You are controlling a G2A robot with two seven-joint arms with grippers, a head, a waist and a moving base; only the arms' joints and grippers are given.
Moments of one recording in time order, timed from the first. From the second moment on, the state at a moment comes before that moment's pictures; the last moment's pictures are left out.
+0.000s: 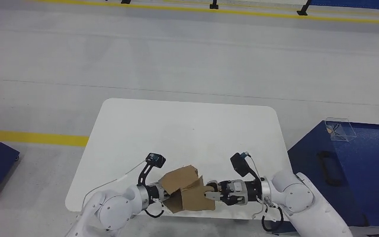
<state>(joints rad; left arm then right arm) 1.35 -1.14 -1.15 -1.90 0.49 0.03 -0.86 -1.29 -0.89 1.20 -1.77 0.08 -0.76 0.96</state>
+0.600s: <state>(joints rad) 1.37 -1.14 -1.17 -1.95 0.53 0.12 -0.79 -1.32 -0.89 1.31 -1.76 -0.08 -0.63 0.79</state>
